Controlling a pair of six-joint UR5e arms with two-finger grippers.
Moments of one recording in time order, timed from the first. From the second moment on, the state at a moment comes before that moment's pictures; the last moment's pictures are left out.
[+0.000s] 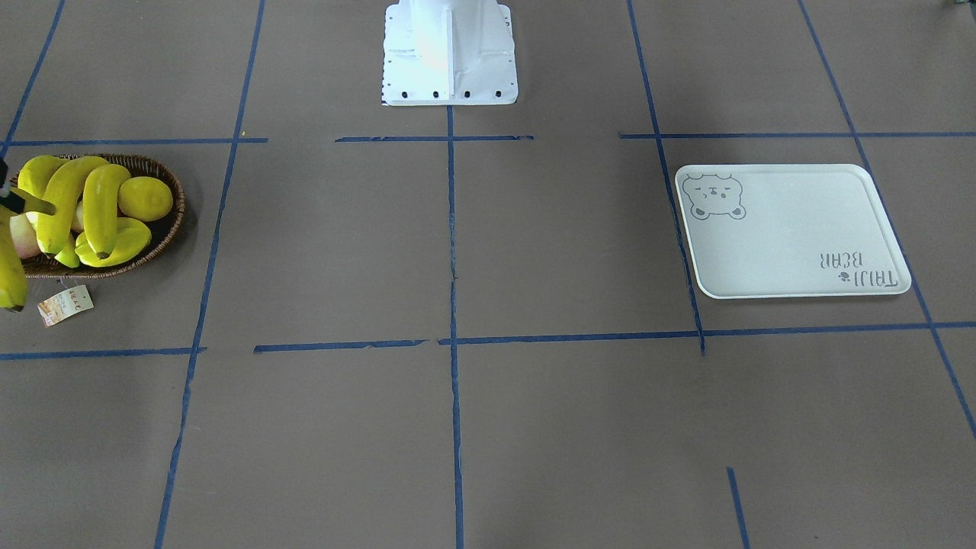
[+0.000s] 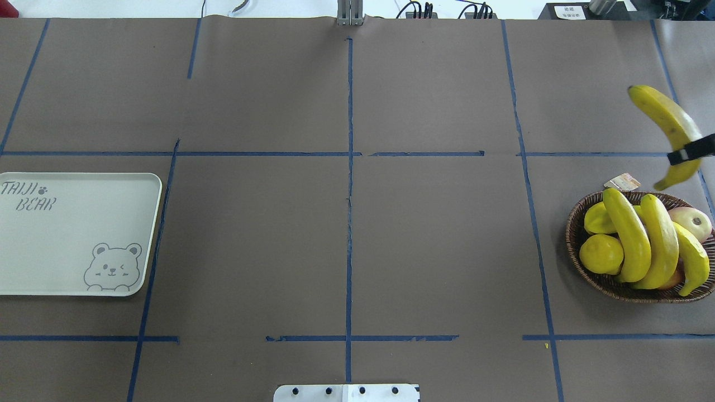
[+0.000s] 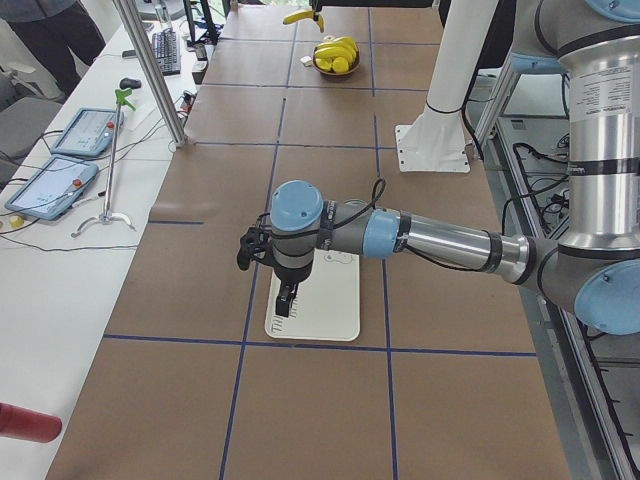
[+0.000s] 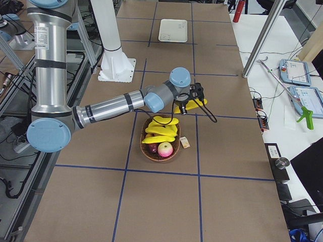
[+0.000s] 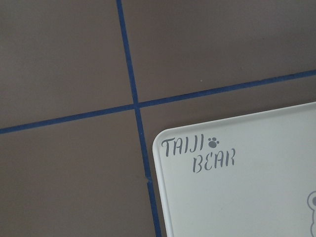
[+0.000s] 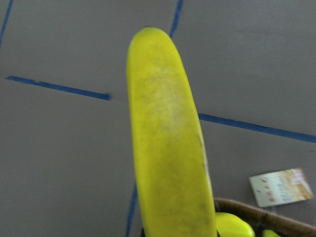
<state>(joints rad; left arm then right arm) -1.54 -1.47 -1.88 -1.61 -2.38 -0.01 1.20 -1.56 1.93 -1.23 2.45 0.57</state>
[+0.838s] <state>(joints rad) -1.19 -1.62 -1.89 -2.07 -2.43 -0.81 0.72 -1.25 1.97 -1.07 2.09 1.25</state>
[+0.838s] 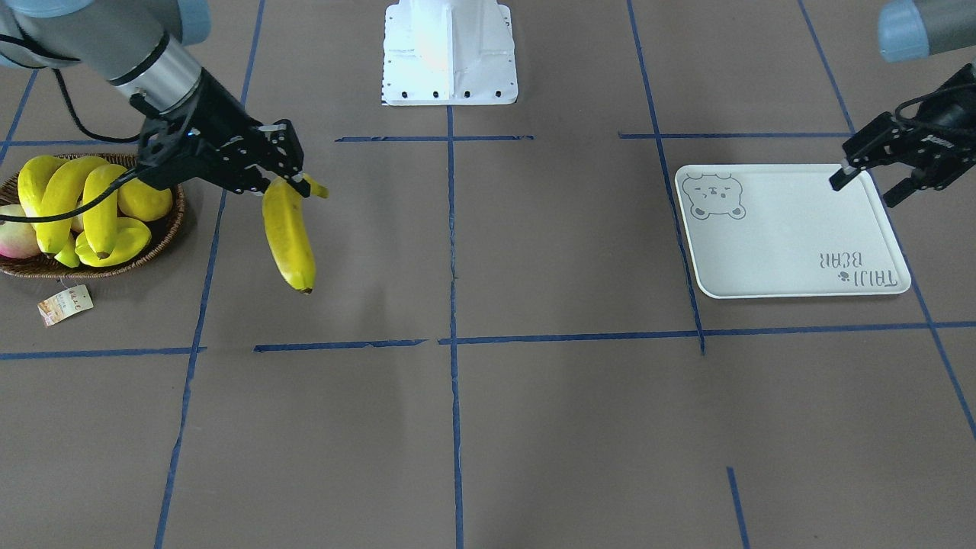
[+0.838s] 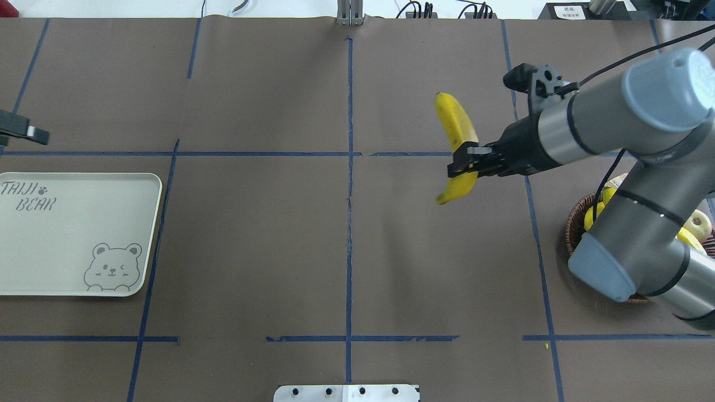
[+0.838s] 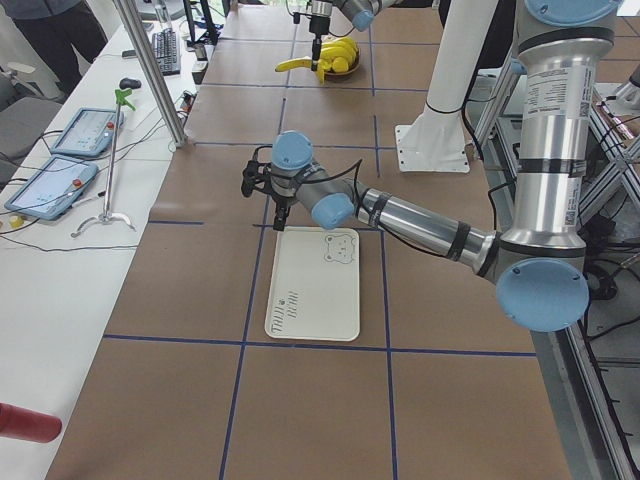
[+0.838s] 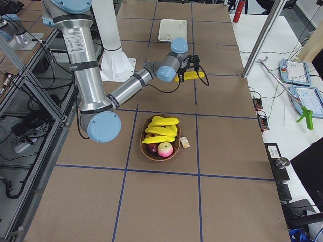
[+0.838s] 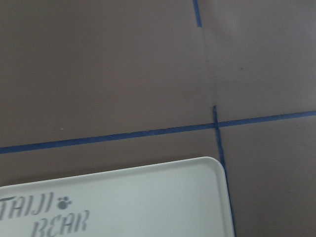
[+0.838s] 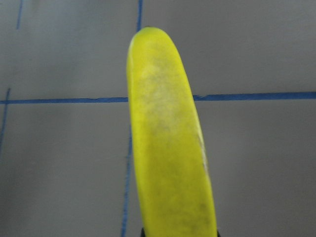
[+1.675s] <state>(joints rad) -0.87 -2.01 -1.87 -2.13 -2.26 -1.42 0.42 -1.16 1.85 -0.69 1.75 1.37</state>
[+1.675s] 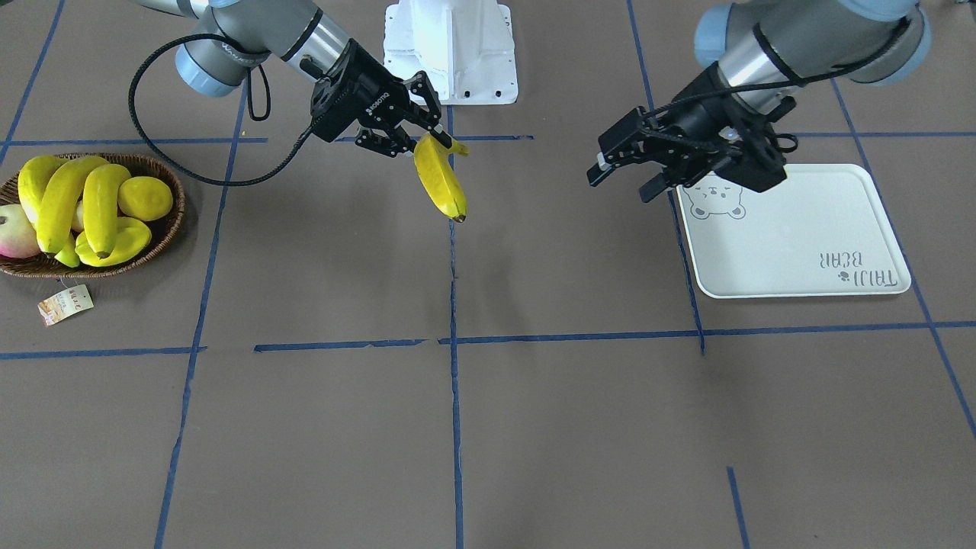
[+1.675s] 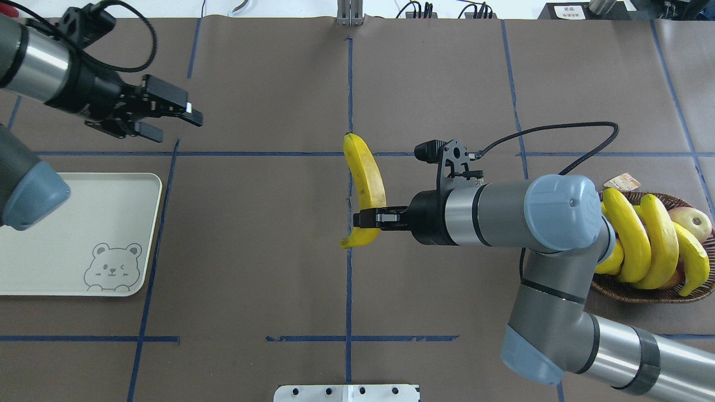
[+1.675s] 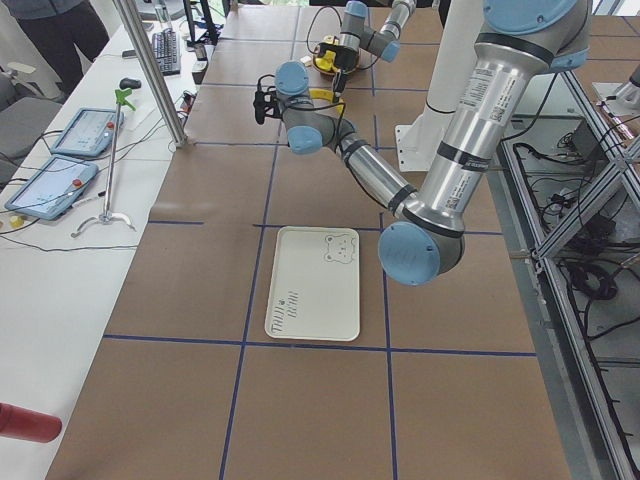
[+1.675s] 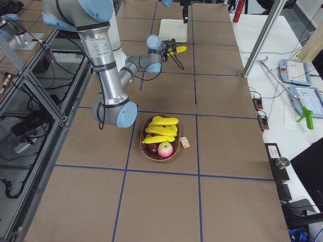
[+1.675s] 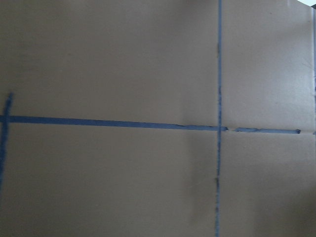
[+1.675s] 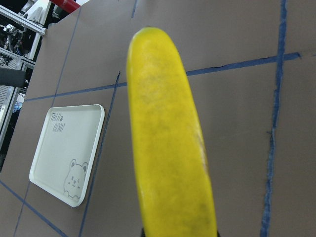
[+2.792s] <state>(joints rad) -0.62 -2.14 -1.80 -2.17 -1.92 -1.60 0.40 -1.05 1.77 -0.68 1.73 1.43</state>
